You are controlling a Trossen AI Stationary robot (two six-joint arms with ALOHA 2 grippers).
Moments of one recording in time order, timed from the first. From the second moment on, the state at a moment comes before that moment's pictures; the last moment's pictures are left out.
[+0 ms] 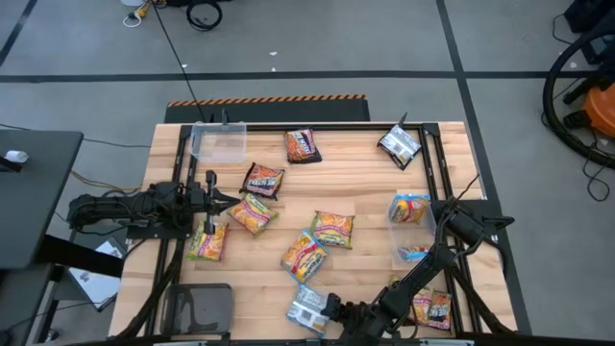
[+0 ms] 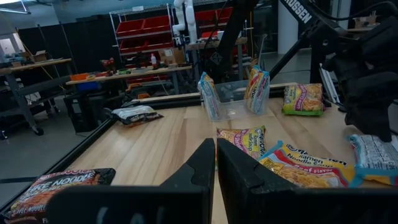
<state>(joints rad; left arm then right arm) 0.01 0.02 0.01 0.05 -0.07 0.12 0.81 2.16 1.30 -0.03 0.60 -0.58</state>
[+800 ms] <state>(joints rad) 0.01 0.02 0.01 0.05 -0.07 0.12 0.48 1.46 1.30 -0.72 -0.10 0.43</state>
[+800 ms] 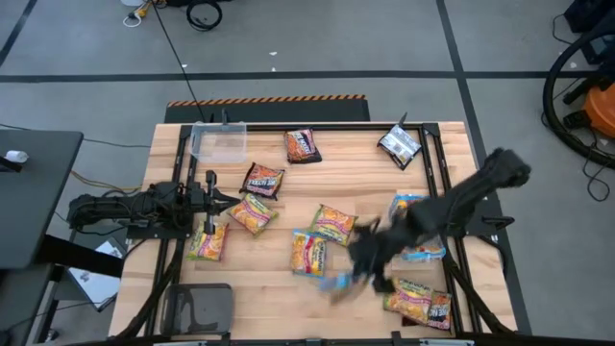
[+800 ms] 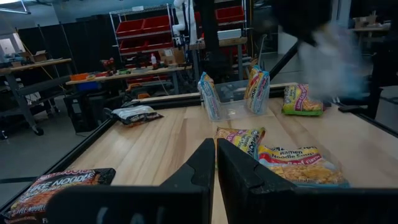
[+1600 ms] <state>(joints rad) 0.01 0.02 0.01 0.05 -0.07 0.12 0.27 0.93 0.95 -1.37 -0.26 0.35</state>
